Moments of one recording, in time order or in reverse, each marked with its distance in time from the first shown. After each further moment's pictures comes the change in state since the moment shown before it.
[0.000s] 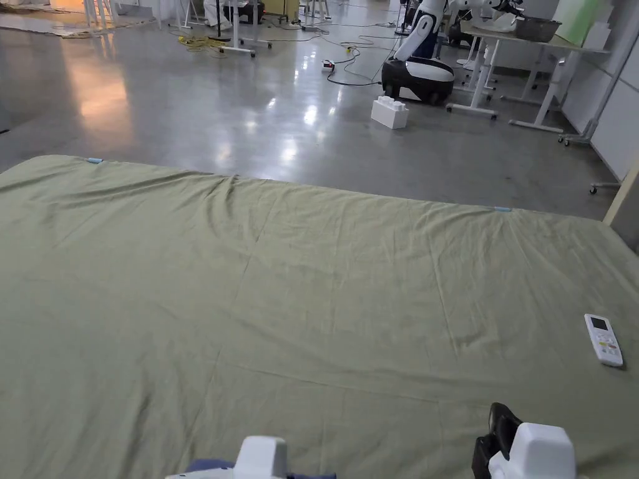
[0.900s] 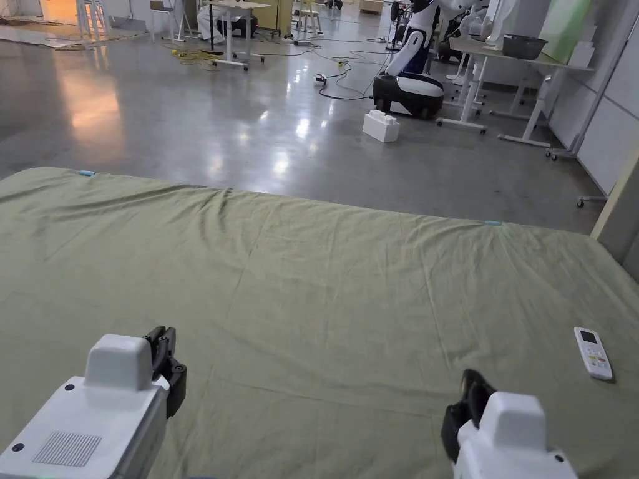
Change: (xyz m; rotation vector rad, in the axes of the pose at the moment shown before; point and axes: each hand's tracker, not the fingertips) left arm -0.053 0.062 0.095 0.636 0.499 -0.218; right arm -0.034 0.035 0.008 0.048 0.047 -0.053
